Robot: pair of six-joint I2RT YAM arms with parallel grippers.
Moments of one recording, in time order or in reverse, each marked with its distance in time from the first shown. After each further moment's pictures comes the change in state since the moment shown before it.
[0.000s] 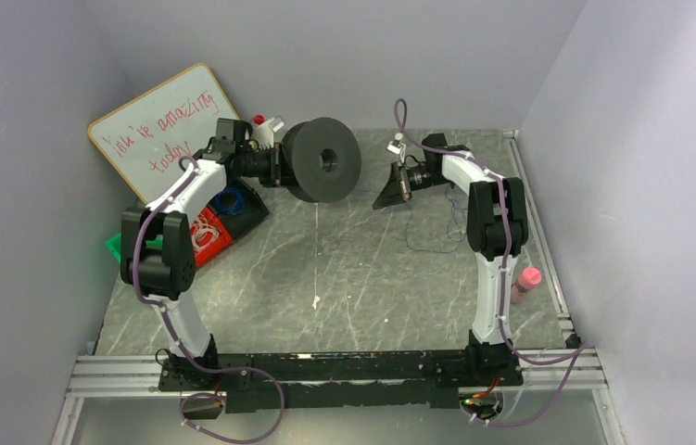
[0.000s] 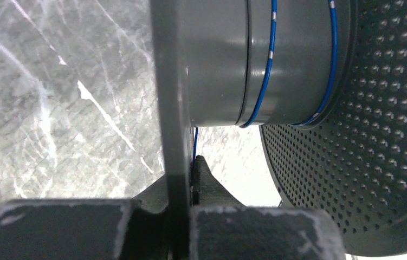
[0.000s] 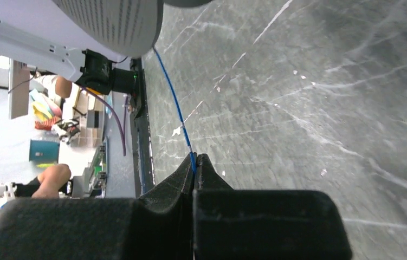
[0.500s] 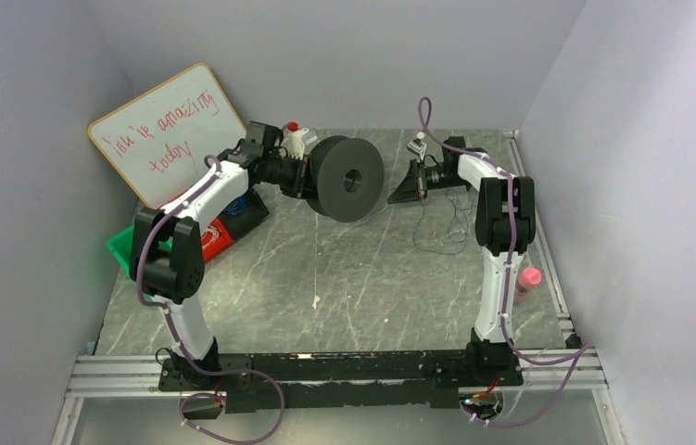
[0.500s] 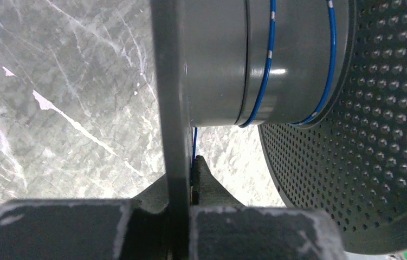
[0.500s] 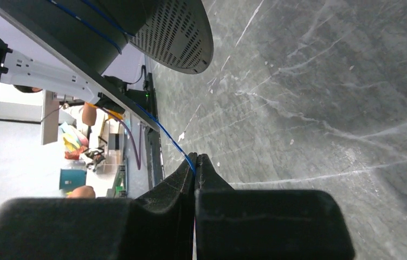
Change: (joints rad) left arm -0.158 -0.003 0.028 -0.100 -0.087 0.173; right arm -0.122 0.048 0.002 0.006 -0.063 0.048
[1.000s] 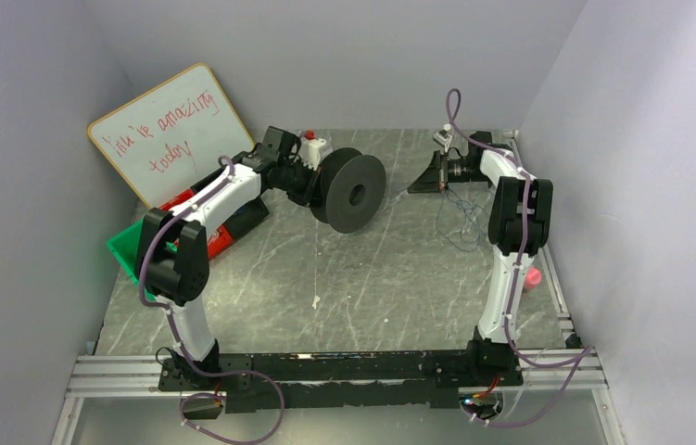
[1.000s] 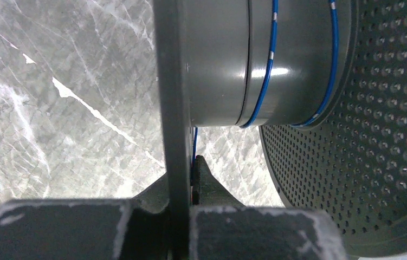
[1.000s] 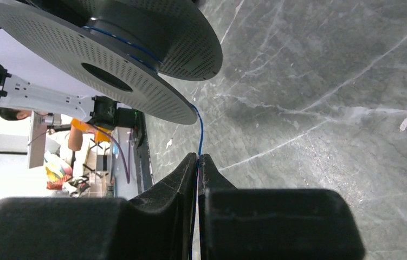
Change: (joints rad) left arm -0.093 0.002 0.015 -0.068 -0.217 0.102; right arm -0.114 -0.009 0.051 -0.033 0.016 -0.023
